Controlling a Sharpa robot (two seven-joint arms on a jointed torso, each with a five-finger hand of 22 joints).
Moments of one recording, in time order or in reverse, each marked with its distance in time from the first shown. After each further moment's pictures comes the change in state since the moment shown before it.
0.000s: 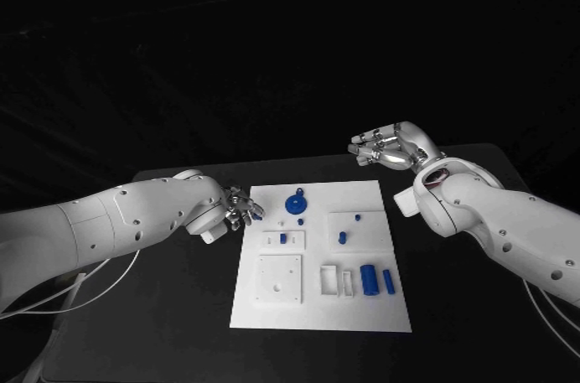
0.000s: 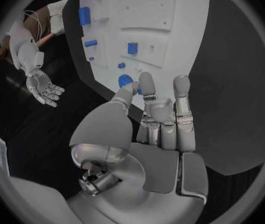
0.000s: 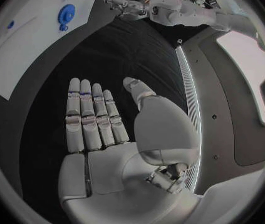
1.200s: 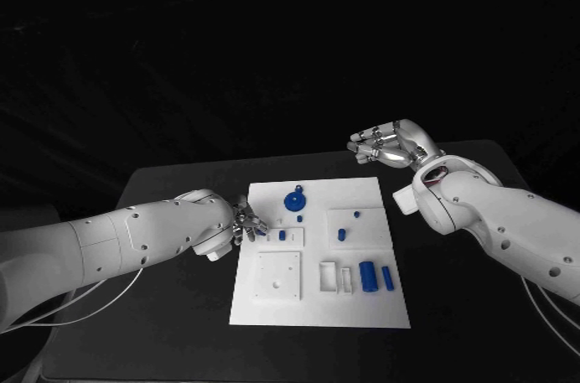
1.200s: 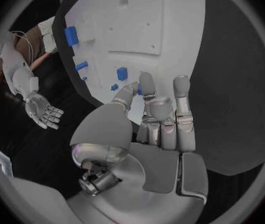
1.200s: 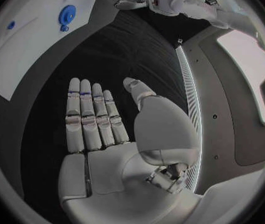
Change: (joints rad) left arm -0.067 0.006 -0.005 0.058 -0.141 -0.049 -0.029; left_hand -0.014 0.015 0.003 -0.012 -0.031 -0.009 -0.009 0.012 0.019 0.000 0.000 -0.005 -0.004 0.000 0.000 -0.015 -0.026 0.000 0.000 0.000 0.004 0.000; right arm -0.004 0.000 0.000 -0.002 0.001 -0.001 0.001; right_hand 0.000 0.000 0.004 0.013 0.000 -0.007 0.000 0.000 0.000 0.000 0.000 0.000 0.000 0.000 0.000 0.000 0.000 0.000 0.000 0.000 0.000 -0.001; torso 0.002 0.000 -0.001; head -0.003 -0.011
